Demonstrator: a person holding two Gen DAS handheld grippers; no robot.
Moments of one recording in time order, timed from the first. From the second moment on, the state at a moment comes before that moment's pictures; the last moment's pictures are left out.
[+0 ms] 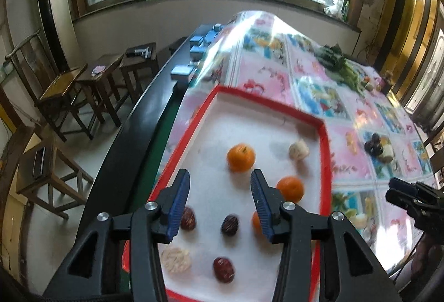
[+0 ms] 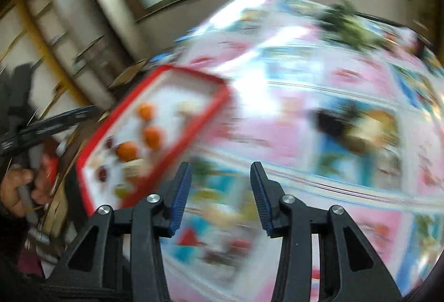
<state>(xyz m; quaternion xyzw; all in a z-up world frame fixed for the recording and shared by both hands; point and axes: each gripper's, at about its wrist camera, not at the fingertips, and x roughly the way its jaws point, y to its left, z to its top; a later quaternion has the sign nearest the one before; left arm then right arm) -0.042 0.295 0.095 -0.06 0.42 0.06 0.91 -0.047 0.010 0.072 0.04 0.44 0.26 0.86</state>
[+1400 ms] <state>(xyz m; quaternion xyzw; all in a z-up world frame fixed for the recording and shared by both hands) 0.103 0.040 0.017 0.14 0.48 -0.26 0.83 0.037 -0.091 0.027 0.04 0.46 0.18 0.87</state>
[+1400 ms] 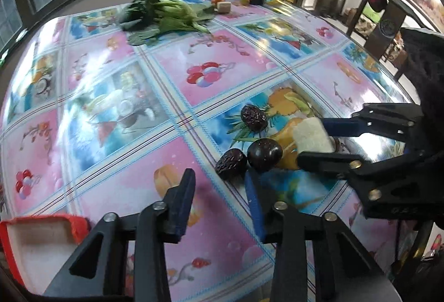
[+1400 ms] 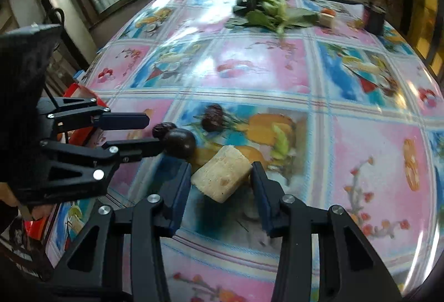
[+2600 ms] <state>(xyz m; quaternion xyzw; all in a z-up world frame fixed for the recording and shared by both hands) -0.040 0.142 0.082 0.03 0.45 -0.12 0.88 -0.030 0.008 0.065 0.01 0.45 0.29 0.85</state>
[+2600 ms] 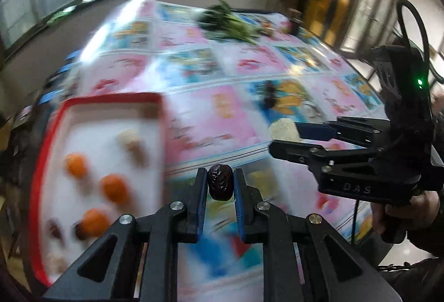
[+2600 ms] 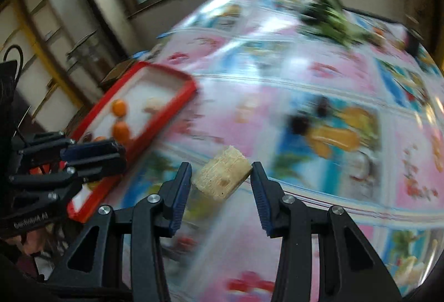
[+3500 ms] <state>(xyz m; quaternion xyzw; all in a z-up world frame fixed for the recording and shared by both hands) -0.057 0.295 0.081 -0.05 0.44 0.05 0.90 -0.020 0.145 0.077 -0.04 0.43 0.35 0.83</state>
